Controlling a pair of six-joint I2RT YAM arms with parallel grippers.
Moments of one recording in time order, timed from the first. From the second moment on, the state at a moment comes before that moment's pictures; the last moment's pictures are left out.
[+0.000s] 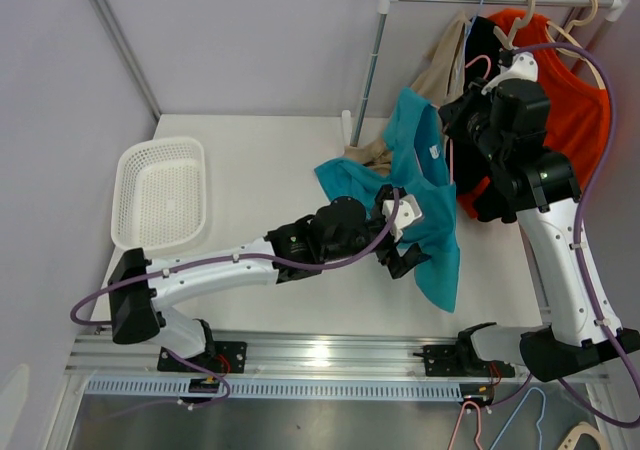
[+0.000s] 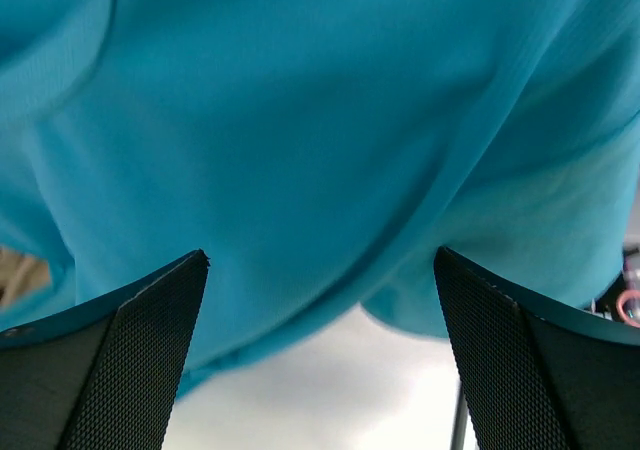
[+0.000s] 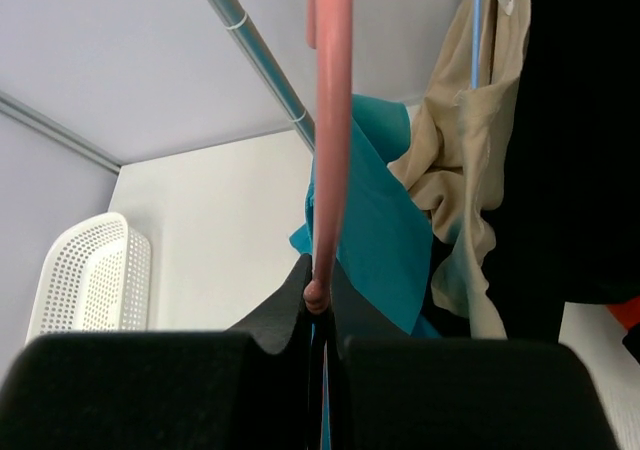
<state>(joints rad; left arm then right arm) -1.20 1.48 1.26 0.02 0.05 0.05 0.32 1.28 1.75 -0.70 0.15 0.47</state>
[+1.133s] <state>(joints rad) -1.35 1.46 1.23 0.09 0.22 0.00 0.33 1.46 1.99 -0.97 0.07 0.43</state>
